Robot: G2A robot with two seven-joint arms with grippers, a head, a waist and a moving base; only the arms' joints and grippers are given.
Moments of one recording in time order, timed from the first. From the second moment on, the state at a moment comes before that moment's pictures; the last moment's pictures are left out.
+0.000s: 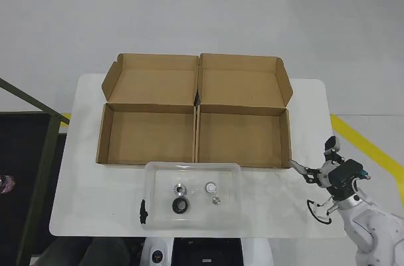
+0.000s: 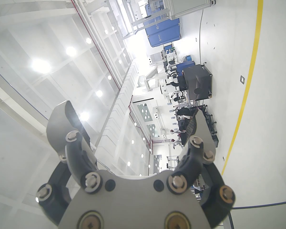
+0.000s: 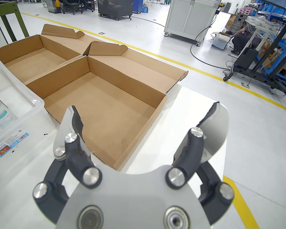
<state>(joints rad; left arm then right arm) -0.19 -0.18 -0.57 -1.44 2.04 -0.23 0.13 -1.77 -1.19 1.82 -1.89 -1.38 -0.63 -0.27</state>
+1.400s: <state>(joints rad) -0.19 -0.18 -0.57 -1.44 2.04 -0.23 0.13 -1.57 -1.16 1.69 -1.96 -1.36 -0.96 -0.02</state>
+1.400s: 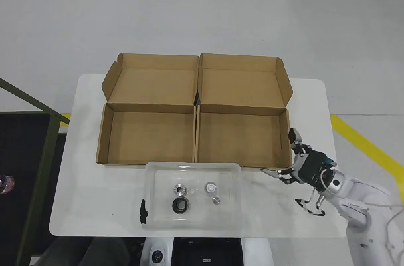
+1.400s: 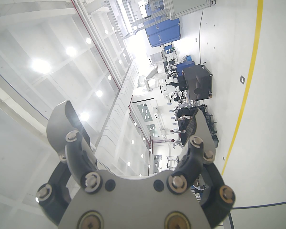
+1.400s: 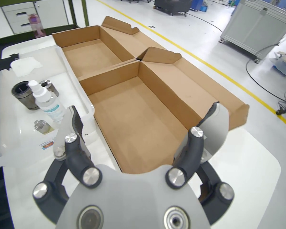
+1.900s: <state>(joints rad) -0.19 -0.18 -0.57 -1.44 2.04 -0.23 0.13 -1.39 -1.11 1.39 -2.01 -1.26 -1.01 0.25</state>
